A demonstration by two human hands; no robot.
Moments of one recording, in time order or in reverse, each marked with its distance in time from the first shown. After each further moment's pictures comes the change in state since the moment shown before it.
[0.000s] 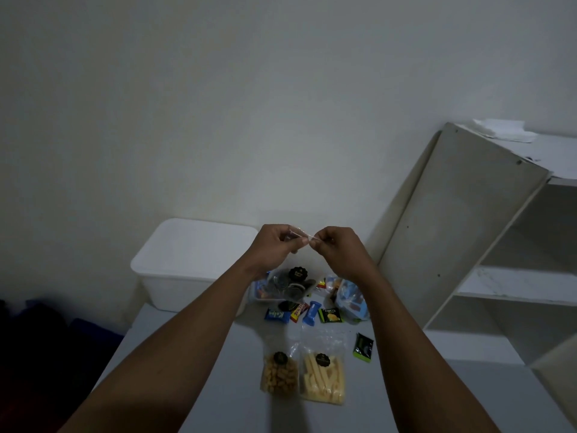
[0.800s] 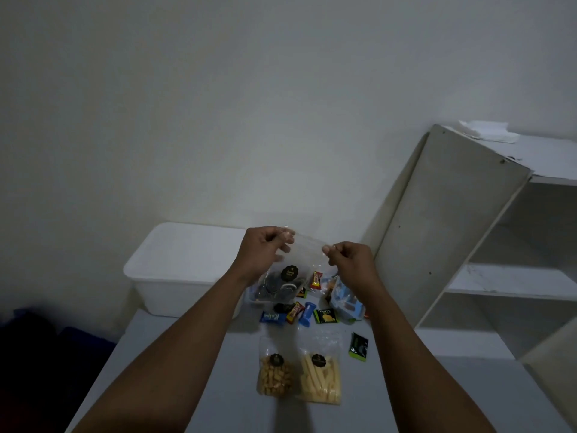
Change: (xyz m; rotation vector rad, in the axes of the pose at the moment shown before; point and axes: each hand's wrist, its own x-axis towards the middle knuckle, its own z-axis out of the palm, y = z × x) left_hand -0.009 -0.003 0.000 -0.145 0.143 -0.010; right_hand -0.020 0.037 0.002 0.290 0.224 0.235
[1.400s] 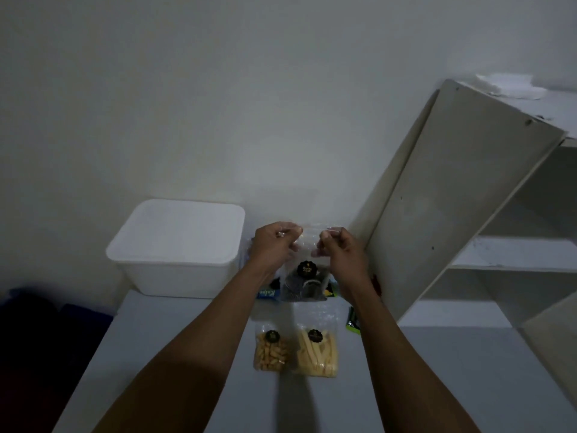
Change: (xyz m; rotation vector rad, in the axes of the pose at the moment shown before) left_hand 0.013 -0.047 0.050 -0.104 0.081 -0.270; right_hand -0.007 0.034 0.023 0.290 0.019 0.102
